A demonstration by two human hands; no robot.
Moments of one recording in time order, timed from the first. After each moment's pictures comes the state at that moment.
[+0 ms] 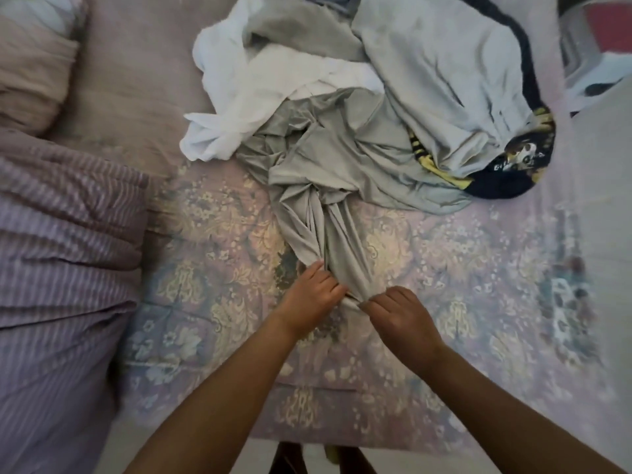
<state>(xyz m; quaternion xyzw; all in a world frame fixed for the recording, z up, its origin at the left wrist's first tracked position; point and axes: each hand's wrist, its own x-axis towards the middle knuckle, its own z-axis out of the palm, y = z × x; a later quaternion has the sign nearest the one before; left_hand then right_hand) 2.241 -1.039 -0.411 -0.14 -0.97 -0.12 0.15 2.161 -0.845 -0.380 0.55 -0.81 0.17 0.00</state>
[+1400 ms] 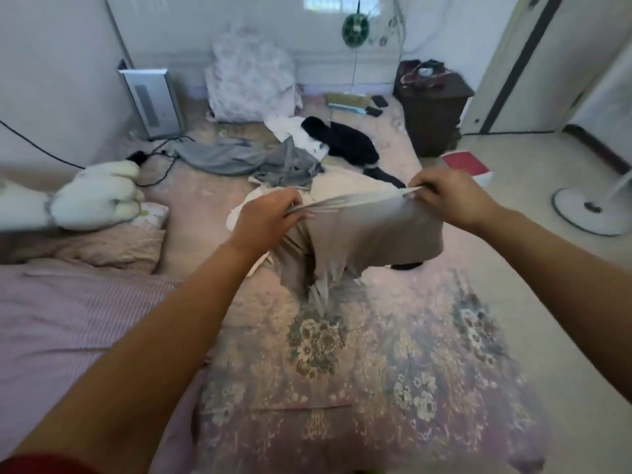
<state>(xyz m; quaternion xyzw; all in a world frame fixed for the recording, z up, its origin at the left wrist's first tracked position) 2.245 -1.084 0.029 0.02 -0.95 -0.20 0.23 2.099 -0.807 0.077 0.37 -0.90 0.23 0.00</state>
